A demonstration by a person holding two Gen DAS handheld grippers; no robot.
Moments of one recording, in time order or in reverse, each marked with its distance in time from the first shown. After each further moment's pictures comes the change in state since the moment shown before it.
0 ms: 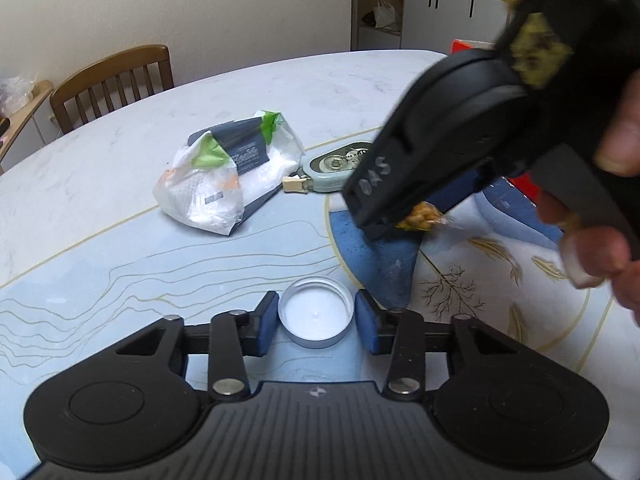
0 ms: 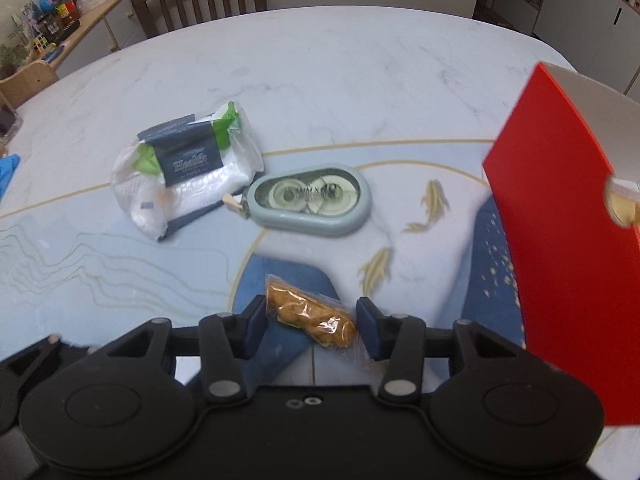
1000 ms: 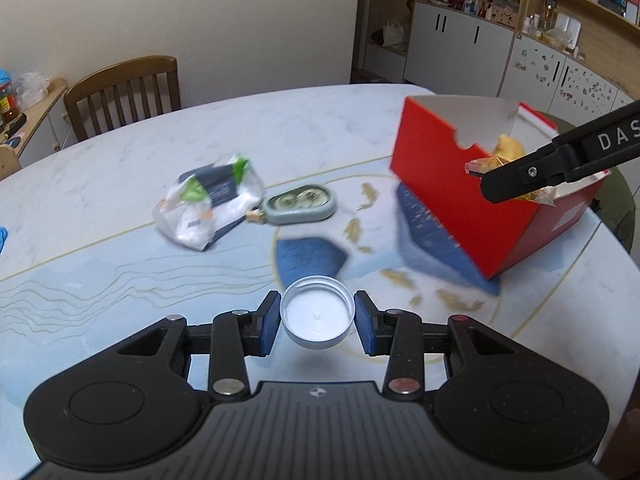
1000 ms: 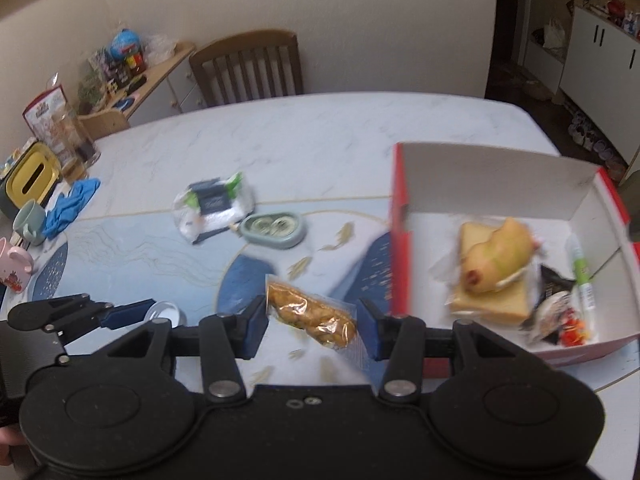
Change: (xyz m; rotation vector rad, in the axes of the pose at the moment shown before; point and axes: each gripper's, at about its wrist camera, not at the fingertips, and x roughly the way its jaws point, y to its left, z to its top) left arm -0.079 -0.050 0.021 -0.087 -0.029 -0.013; right arm -0.148 -0.109 -0.038 -0.086 -0.188 0.146
